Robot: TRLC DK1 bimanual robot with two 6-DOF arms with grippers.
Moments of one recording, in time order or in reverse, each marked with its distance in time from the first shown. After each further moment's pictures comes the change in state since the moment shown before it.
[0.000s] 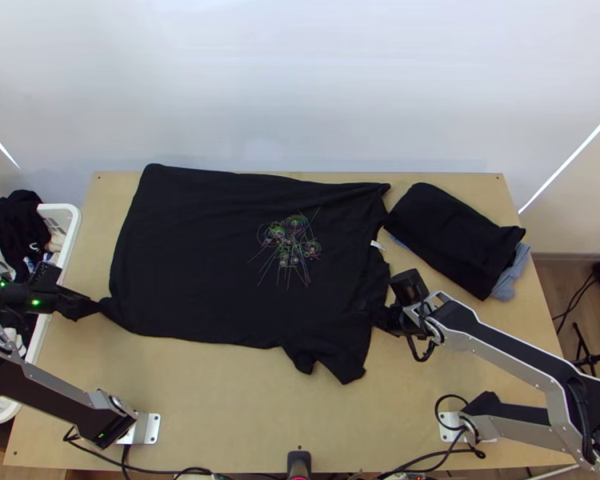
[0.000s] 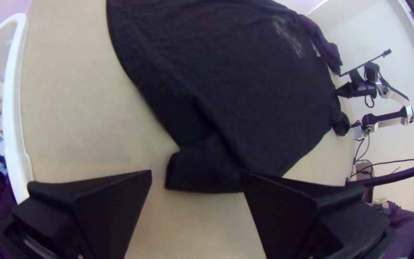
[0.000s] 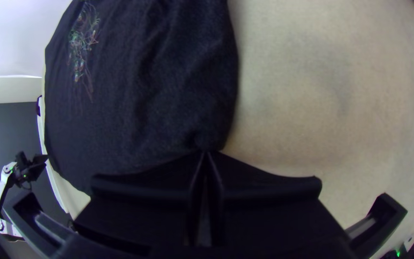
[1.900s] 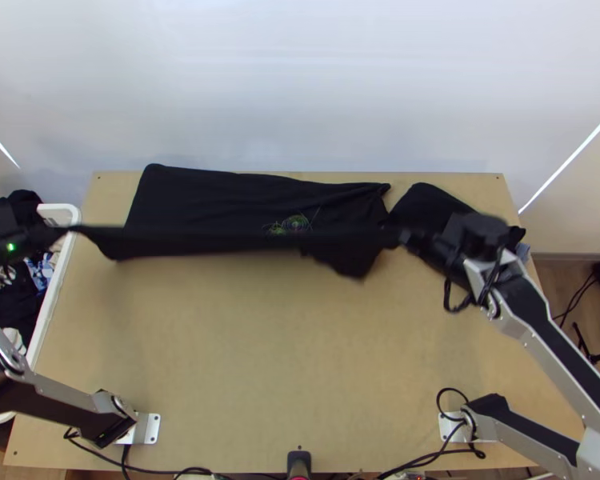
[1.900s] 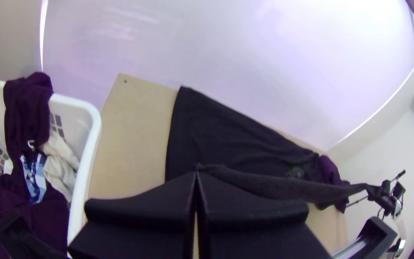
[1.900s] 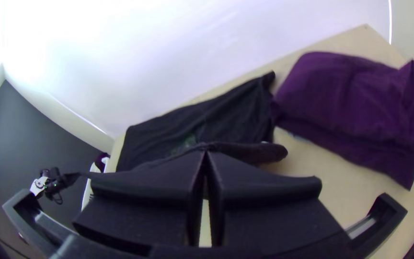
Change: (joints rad) left arm -0.071 -0.148 0.165 0.415 0.270 -0.879; right arm -0.253 -0.208 0.304 0.095 0.004 -0.272
